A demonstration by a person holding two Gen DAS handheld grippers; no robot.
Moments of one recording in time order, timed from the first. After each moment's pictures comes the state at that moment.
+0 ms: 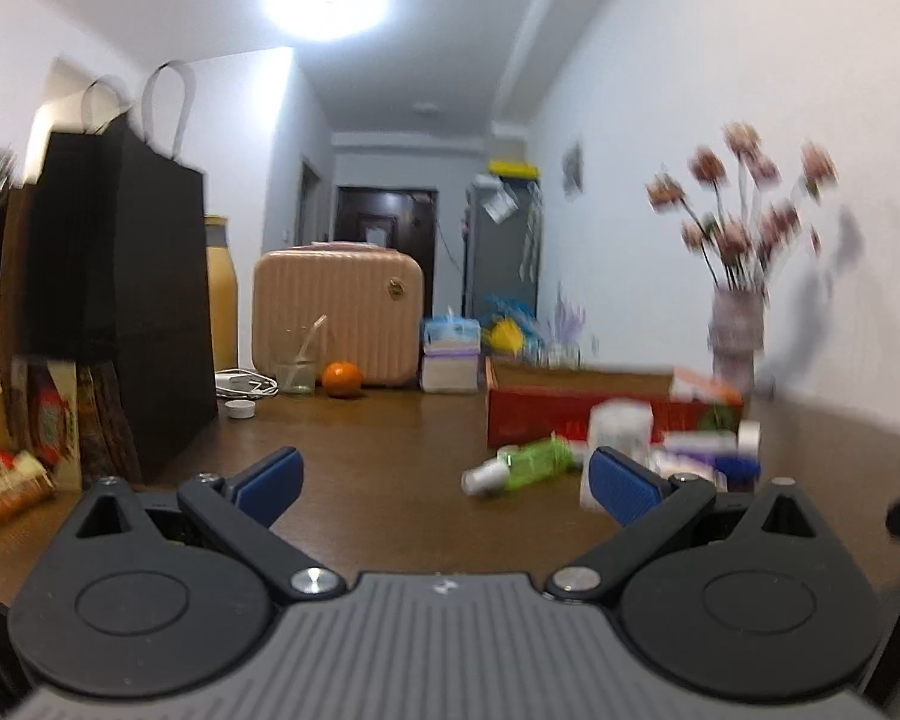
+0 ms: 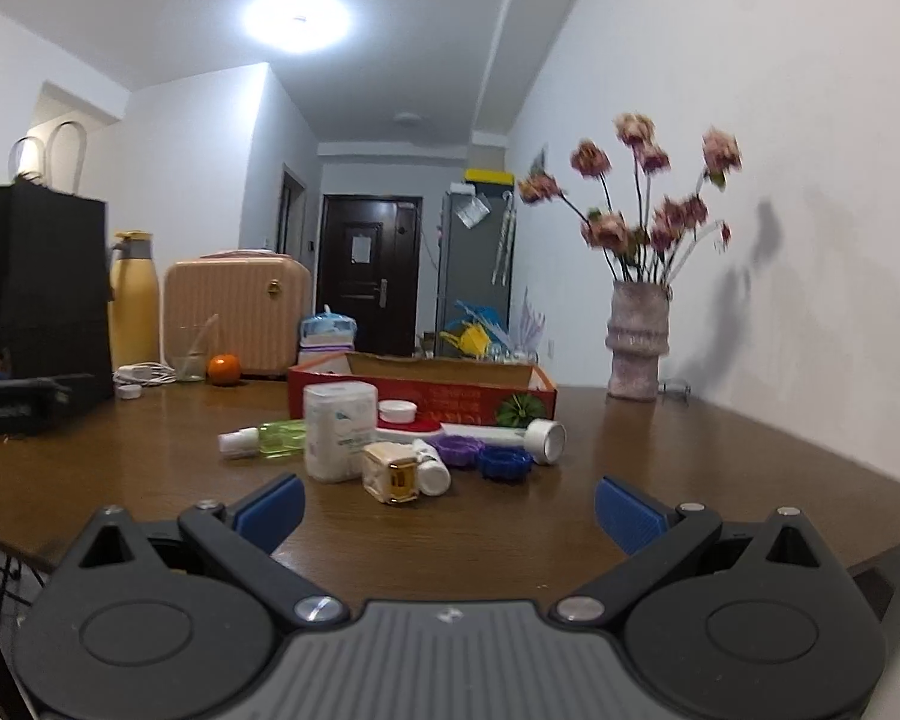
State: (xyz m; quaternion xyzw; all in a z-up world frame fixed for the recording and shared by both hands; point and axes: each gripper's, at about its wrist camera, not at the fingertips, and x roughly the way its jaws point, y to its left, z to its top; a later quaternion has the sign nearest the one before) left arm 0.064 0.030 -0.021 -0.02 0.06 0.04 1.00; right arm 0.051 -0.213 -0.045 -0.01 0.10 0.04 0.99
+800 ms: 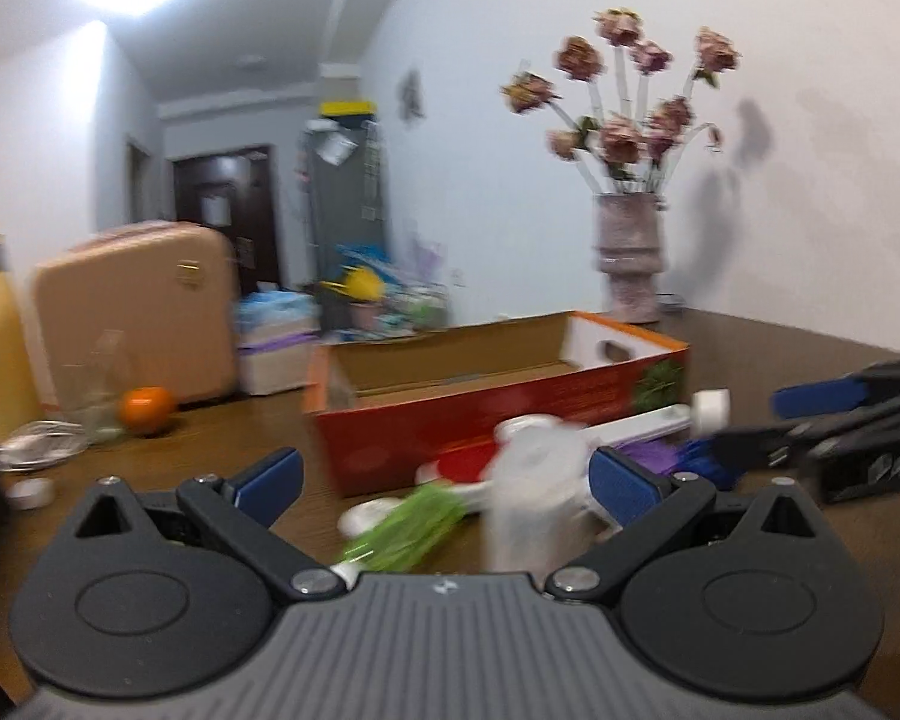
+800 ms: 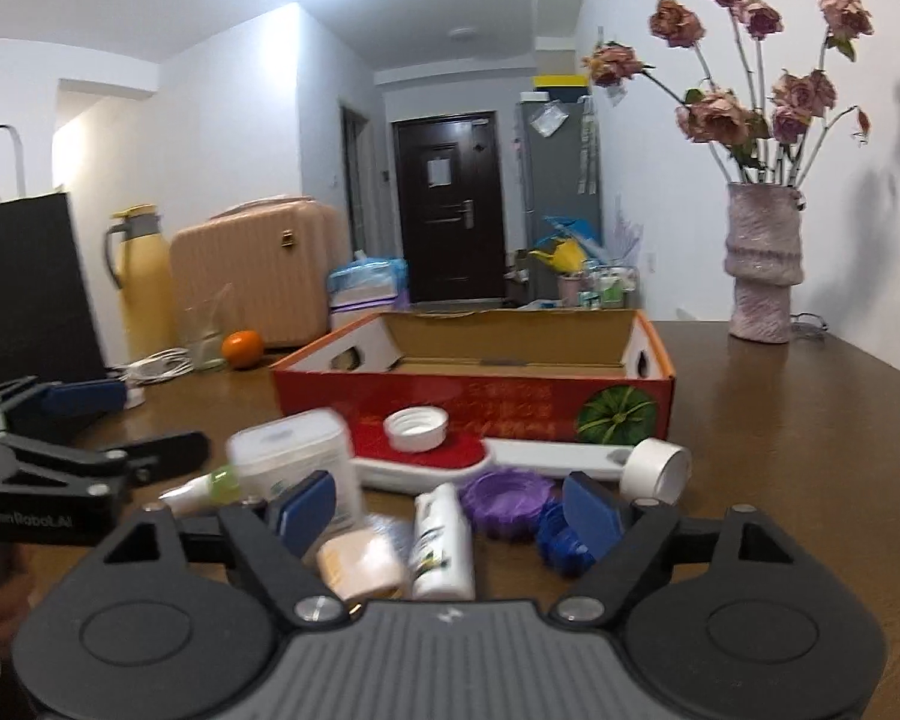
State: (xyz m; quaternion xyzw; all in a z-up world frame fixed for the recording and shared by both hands) left arm 0.259 -0.018 -0.012 0.07 0.13 -0.11 0.98; right arm 0.272 -0.229 -0.040 0.03 0.19 0.14 0.97
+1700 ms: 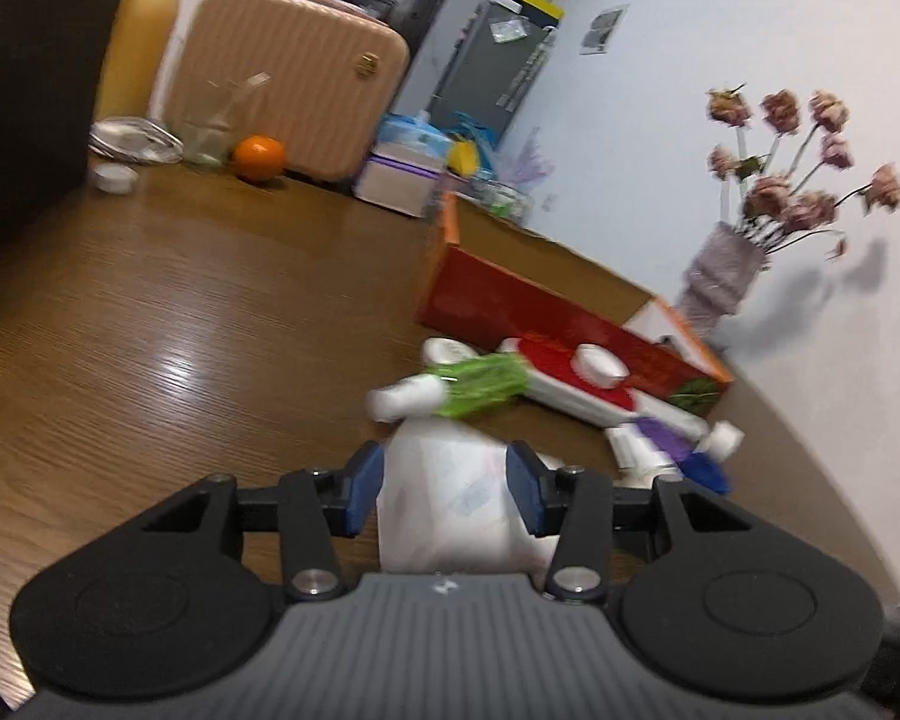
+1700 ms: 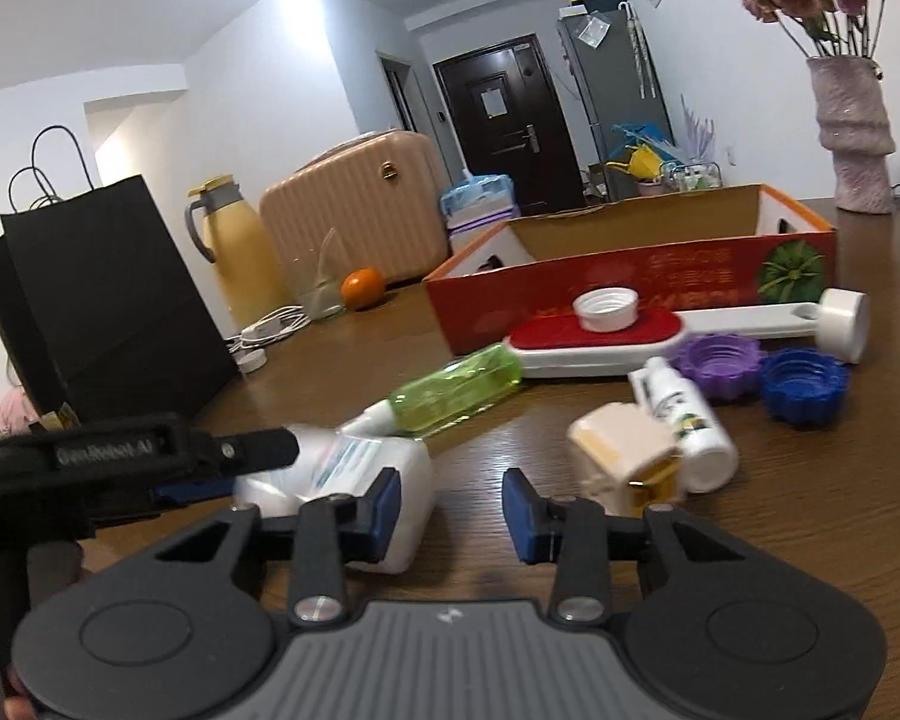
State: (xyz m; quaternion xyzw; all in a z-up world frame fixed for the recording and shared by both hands) left arm 0.236 0.076 -0.027 -0.19 0.27 -0.05 0.94; right arm 0.250 -0.159 -0.059 0.11 0.27 0.24 0.93
